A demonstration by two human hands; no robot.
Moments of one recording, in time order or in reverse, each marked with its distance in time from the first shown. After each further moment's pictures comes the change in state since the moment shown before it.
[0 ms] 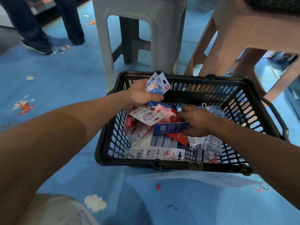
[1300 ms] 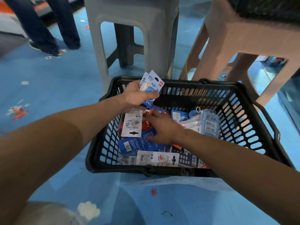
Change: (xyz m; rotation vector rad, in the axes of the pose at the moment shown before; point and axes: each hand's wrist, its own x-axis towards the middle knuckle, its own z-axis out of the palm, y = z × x) left_hand 0.006 0.005 0.012 -0.201 0.106 0.016; right_hand 0.034 -0.076 0.002 0.309 0.107 -0.015
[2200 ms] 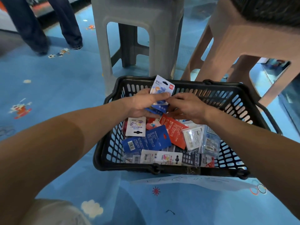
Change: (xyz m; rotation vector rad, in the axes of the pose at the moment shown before) left_hand -0.017 0.003 0.009 -0.196 -0.280 -0.197; right_hand -0.012 0.025 -0.070 1.092 0.133 0.368
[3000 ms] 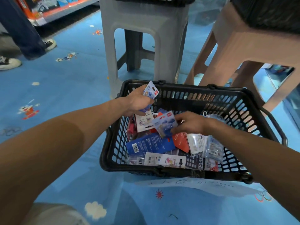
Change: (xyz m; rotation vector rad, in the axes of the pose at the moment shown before) left_hand -0.010 0.006 -0.030 0.298 0.244 0.010; right_hand 0.000 0.031 -0.003 -0.570 -0.244 -0.013
